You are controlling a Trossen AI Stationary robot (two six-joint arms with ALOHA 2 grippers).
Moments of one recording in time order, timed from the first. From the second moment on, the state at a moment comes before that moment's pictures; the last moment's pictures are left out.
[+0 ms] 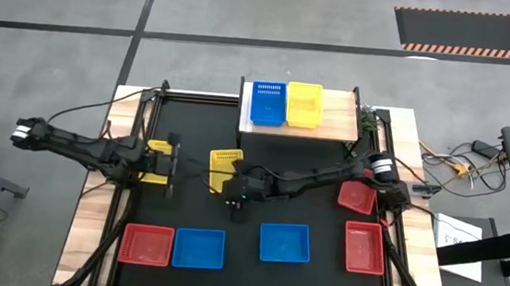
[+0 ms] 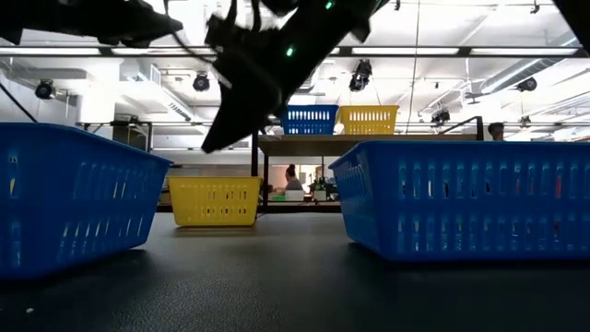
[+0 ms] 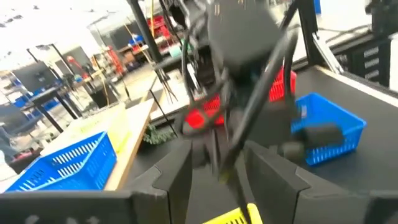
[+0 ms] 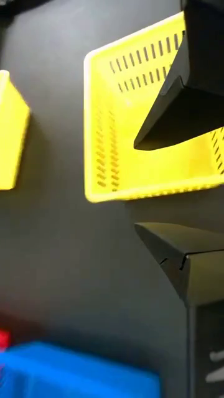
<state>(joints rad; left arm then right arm) -0.15 0.56 0.39 0.11 -0.16 0.38 0.12 2.11 1.60 -0.27 0.22 -0.08</state>
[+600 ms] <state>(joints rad) -0.15 0.52 0.37 0.16 -0.16 0.41 0.06 2.17 1.60 -0.27 0.09 -0.09</state>
